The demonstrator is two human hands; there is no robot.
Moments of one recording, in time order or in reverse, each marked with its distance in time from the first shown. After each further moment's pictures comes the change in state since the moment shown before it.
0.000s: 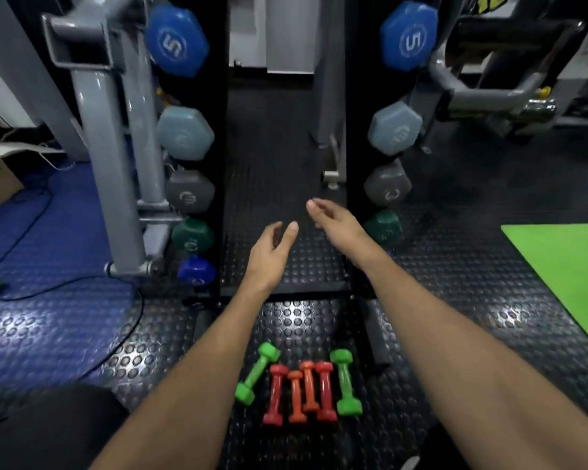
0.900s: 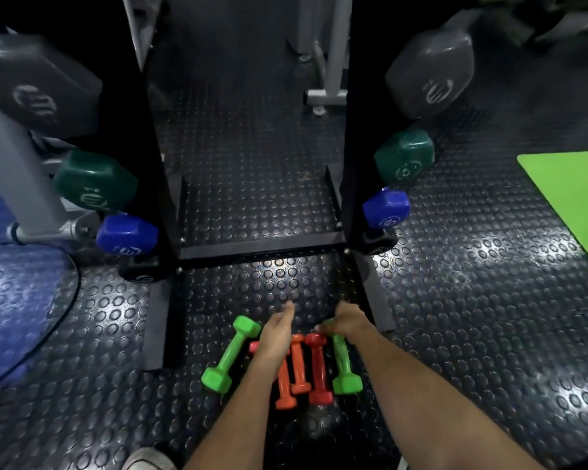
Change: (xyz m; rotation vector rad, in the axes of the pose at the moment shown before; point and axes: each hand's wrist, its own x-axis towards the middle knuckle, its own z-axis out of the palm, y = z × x) left_hand -0.027 -0.266 0.134 -0.114 -0.182 -0.744; right_hand -0.018 0.345 0.088 -0.626 -0.269 0.784
